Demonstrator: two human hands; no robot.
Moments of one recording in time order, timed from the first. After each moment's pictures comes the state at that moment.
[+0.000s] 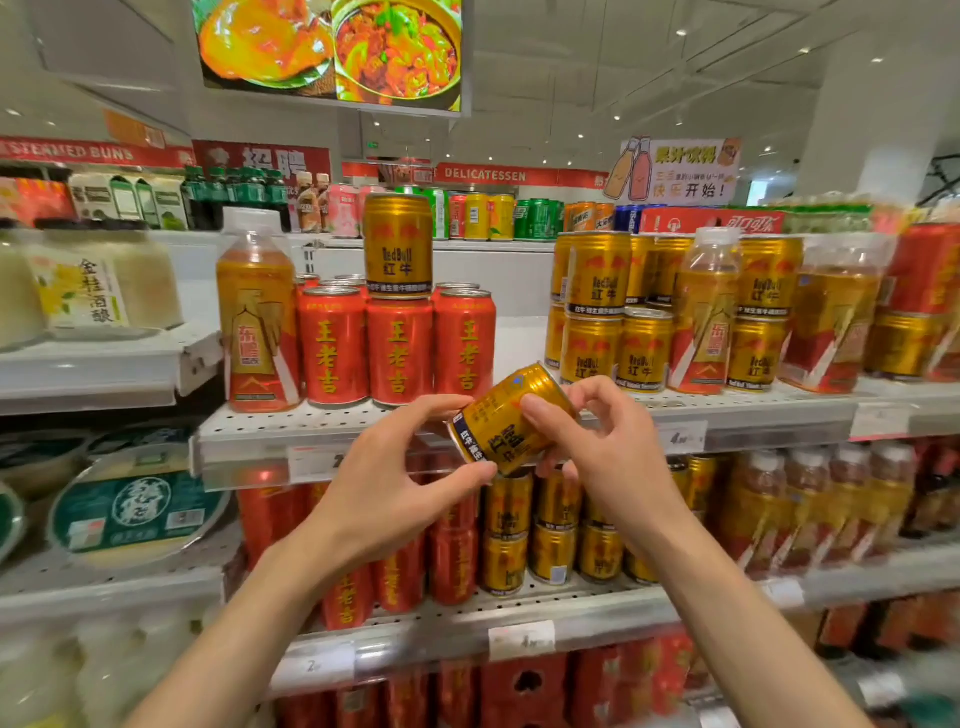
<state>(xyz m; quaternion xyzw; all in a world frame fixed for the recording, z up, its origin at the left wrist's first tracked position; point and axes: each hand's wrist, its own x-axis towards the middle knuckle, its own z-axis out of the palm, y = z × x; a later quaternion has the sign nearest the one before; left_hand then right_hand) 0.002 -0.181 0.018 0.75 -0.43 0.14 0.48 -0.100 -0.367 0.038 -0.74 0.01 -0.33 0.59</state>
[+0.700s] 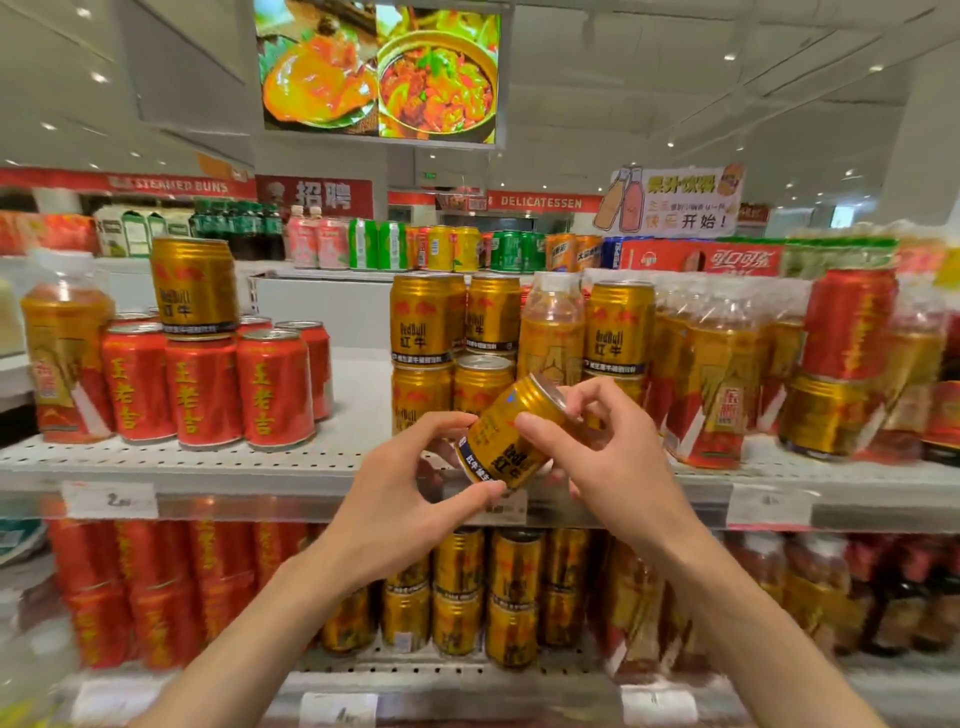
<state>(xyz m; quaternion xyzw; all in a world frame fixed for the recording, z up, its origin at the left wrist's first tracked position) -0.060 -0.404 0.038 0.78 -0.36 0.18 0.47 -0.140 -0.593 0.074 -0.76 -0.08 -0.31 0.56</state>
